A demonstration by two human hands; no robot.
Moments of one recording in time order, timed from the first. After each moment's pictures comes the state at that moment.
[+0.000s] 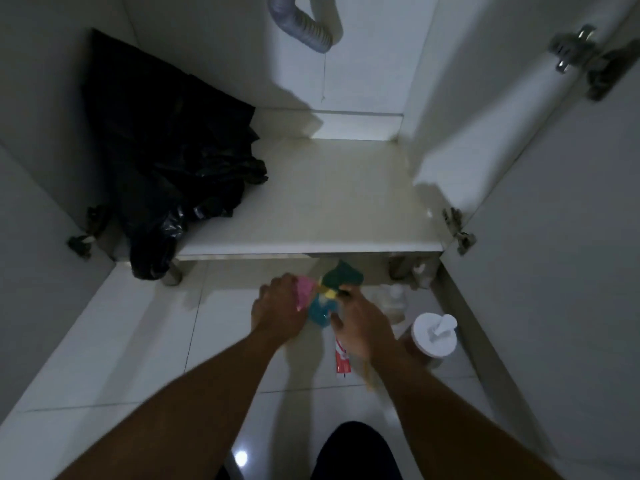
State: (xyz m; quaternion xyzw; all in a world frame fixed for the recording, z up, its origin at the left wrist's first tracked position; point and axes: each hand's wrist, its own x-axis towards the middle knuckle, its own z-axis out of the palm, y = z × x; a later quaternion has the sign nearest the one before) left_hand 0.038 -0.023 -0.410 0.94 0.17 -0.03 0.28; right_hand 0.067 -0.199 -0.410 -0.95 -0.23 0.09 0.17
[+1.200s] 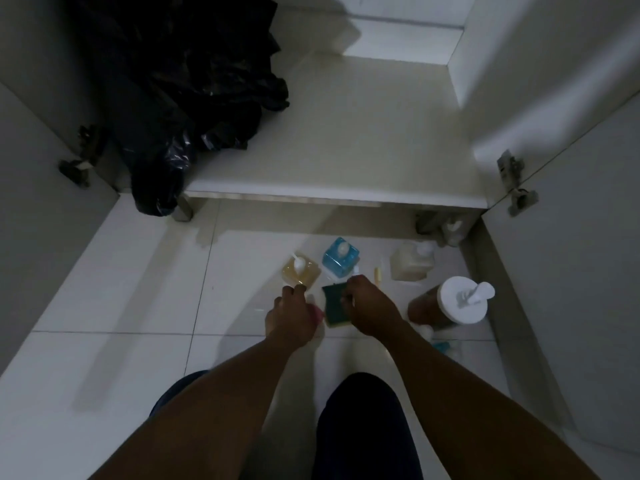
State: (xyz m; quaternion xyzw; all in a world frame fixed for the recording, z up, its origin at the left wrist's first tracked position) left_hand -0.017 -0.040 -0.504 0.92 0.23 -0.17 0.27; right_hand 0.064 -0.198 -0.492 -0.92 -0.23 0.23 0.20
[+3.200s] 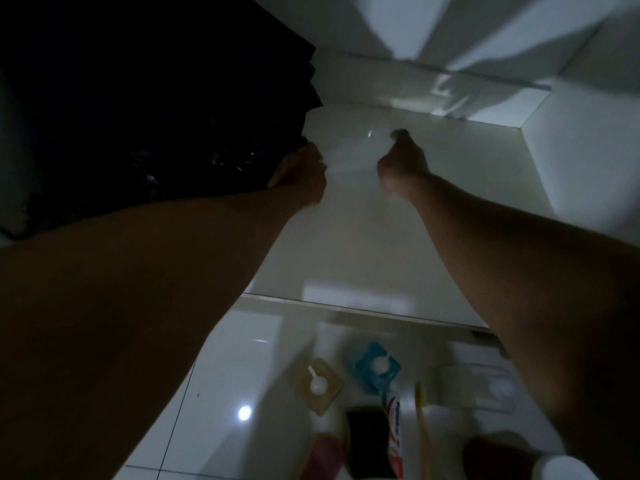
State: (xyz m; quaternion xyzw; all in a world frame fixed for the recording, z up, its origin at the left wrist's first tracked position) left_hand 0.331 0.141 -0.398 0.95 0.22 0.04 0.24; right_hand 0.410 -0.007 -0.376 -0.96 -0.08 0.05 0.28
